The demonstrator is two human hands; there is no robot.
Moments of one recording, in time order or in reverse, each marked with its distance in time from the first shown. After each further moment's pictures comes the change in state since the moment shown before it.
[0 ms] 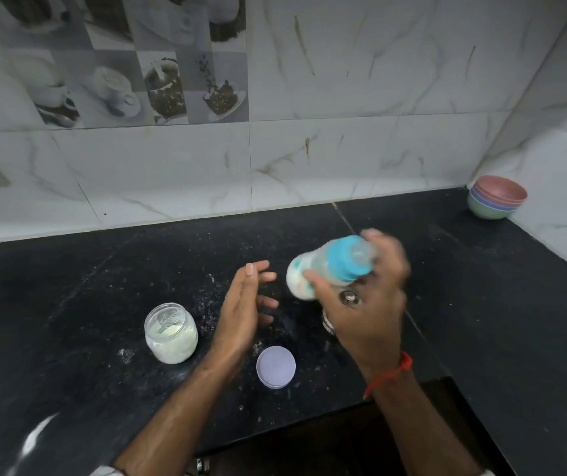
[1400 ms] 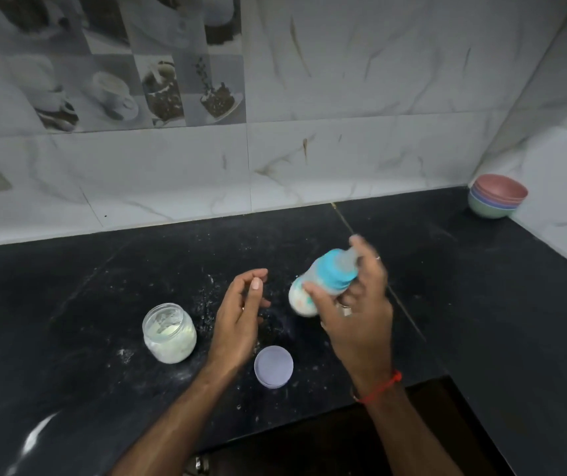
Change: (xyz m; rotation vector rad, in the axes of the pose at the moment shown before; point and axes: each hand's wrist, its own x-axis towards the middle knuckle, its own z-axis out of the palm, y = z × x) left_hand -0.010 -0.019 -0.003 0.167 0.039 0.120; right_hand -0.024 0.014 0.004 0.090 0.052 0.179
